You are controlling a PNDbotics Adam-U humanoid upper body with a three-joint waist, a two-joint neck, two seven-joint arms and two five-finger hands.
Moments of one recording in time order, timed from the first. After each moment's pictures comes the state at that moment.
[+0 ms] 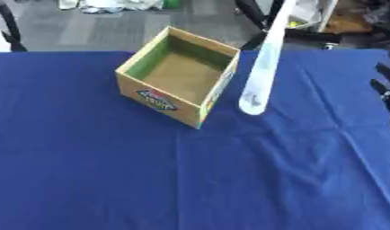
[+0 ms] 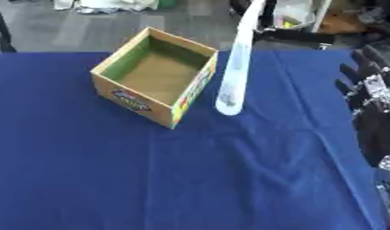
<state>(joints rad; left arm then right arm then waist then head) -0.22 0.41 0.34 -1.91 0.48 -0.08 0.10 -0.15 -0.43 -0.16 -1.98 -0.47 0.01 -0.11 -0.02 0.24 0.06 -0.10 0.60</state>
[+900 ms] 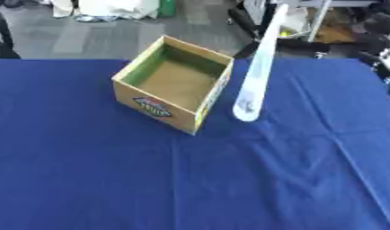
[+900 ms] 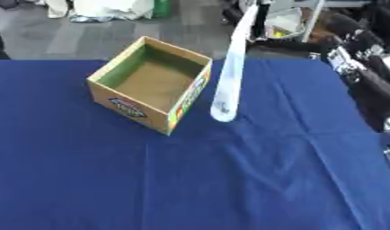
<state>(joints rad) -0.21 0.41 0.34 -1.91 0.48 -0.08 0.10 -0.33 -0.69 -0.08 -1.97 -0.42 0.22 -0.04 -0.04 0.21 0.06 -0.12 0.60</state>
